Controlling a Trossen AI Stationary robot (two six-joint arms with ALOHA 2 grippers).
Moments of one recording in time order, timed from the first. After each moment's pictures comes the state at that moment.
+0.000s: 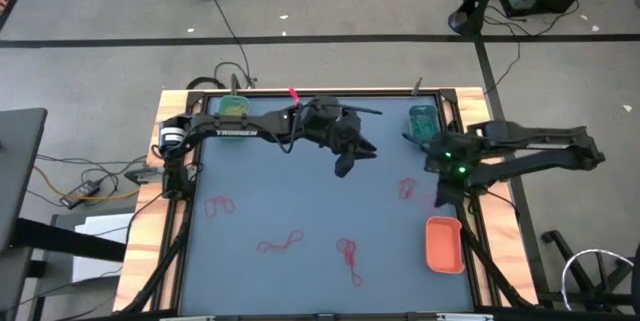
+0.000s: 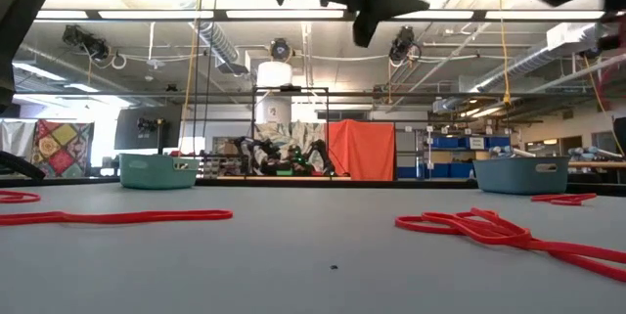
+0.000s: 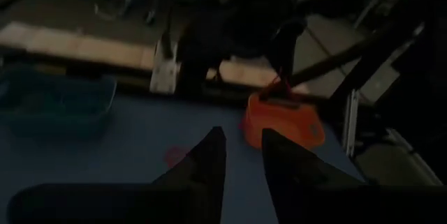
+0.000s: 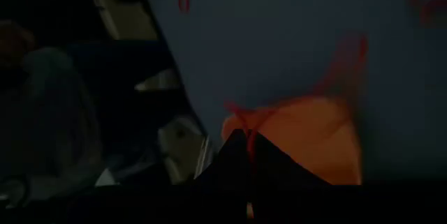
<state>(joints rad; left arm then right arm) 0.17 1.89 1.59 -0.01 0.37 -0.17 -0.03 0.81 0.87 -1.21 -0.63 0.68</state>
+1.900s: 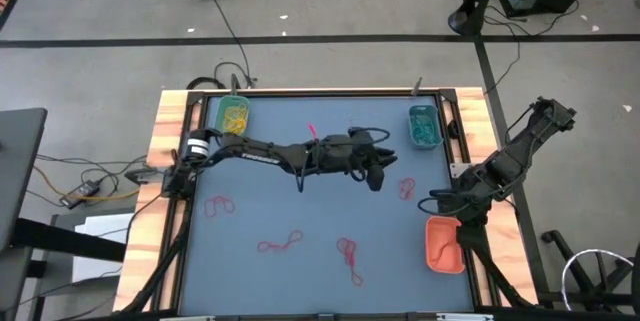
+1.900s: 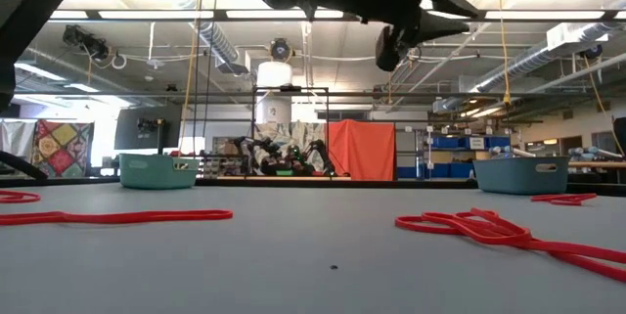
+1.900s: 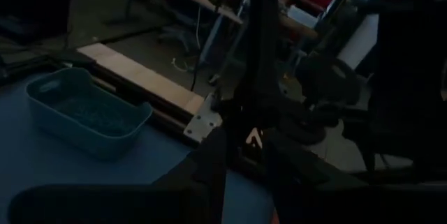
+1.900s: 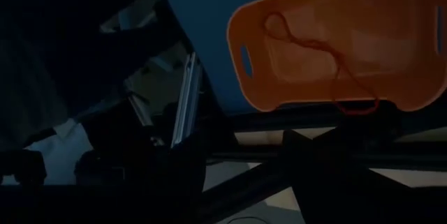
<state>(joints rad) 0.00 2.09 1.59 0.40 -0.16 -0.46 0.69 0.88 0.87 -1.08 -0.46 1.24</state>
